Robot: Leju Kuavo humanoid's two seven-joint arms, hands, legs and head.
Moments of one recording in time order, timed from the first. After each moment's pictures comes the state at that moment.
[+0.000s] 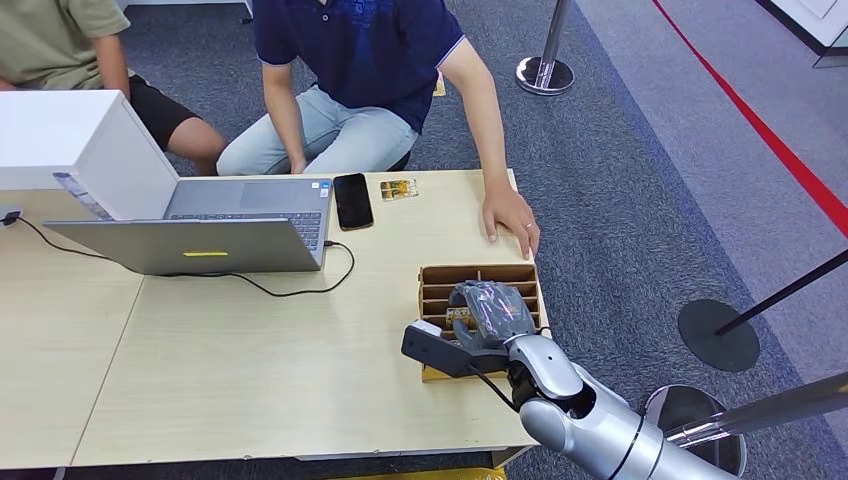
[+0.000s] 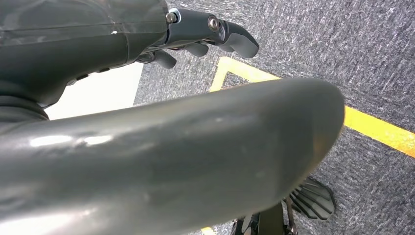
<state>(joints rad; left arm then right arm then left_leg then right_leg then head) -0.11 0.06 -0.98 -0.20 1.40 0.52 0.13 -0.44 -0.33 1.00 -1.53 0.82 -0.06 0.61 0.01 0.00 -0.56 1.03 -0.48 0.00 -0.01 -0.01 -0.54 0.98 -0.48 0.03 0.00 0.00</state>
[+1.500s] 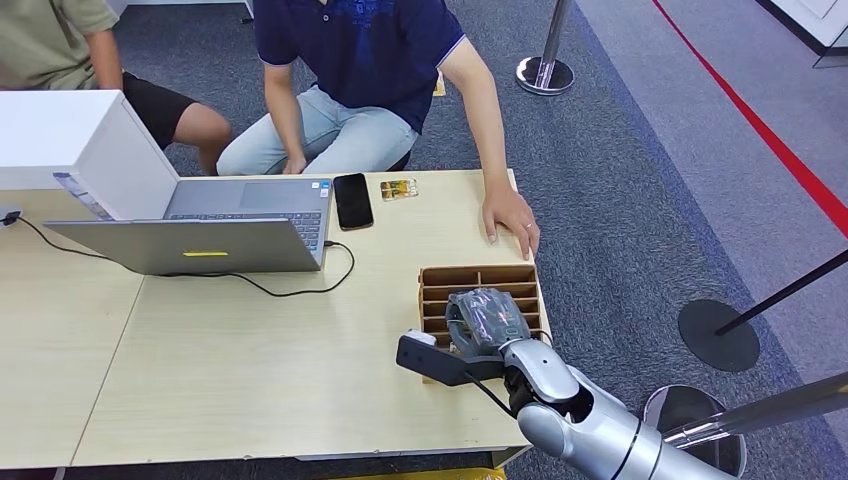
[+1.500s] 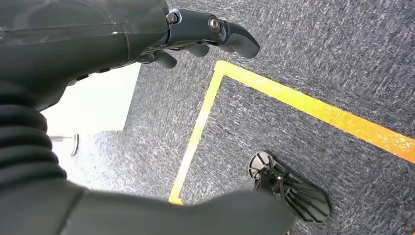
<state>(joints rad) -0.11 0.06 -0.98 -0.20 1.39 0.52 0.11 -0.44 -0.34 1.01 -1.56 0.82 -0.03 0.61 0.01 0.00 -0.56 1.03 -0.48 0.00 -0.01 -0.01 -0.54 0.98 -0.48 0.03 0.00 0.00</state>
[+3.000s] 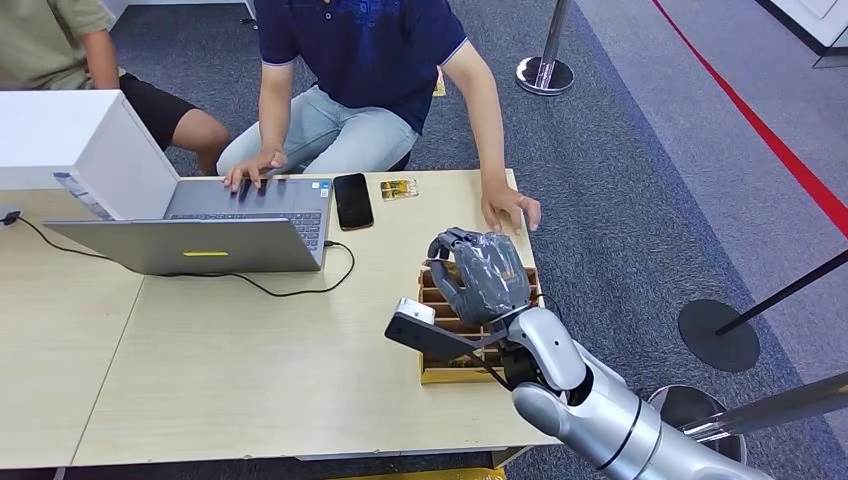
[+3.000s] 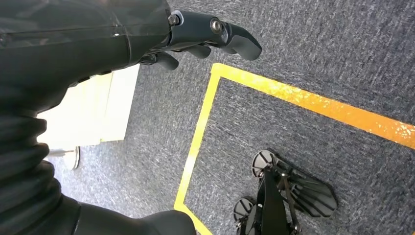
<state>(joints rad) -0.11 0.09 -1.05 -0.20 1.30 0.46 0.10 -0.67 -0.16 0.97 -1.26 0.94 -0.33 0.41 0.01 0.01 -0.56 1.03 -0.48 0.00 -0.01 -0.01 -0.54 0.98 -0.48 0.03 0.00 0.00</state>
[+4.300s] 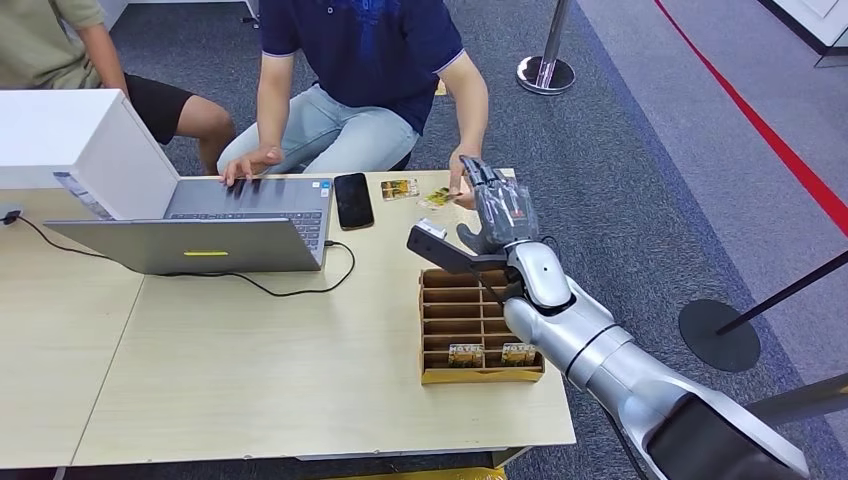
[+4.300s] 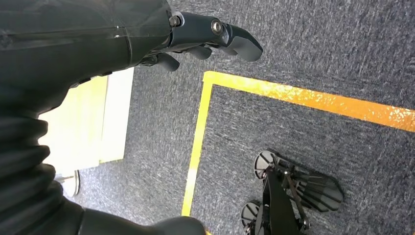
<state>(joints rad) -0.11 0.09 -1.08 -0.20 1.27 0.43 0.09 -0.80 -0.13 0.96 -0.86 0.90 -0.45 0.36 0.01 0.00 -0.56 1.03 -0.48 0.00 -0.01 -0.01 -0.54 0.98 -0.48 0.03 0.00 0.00</state>
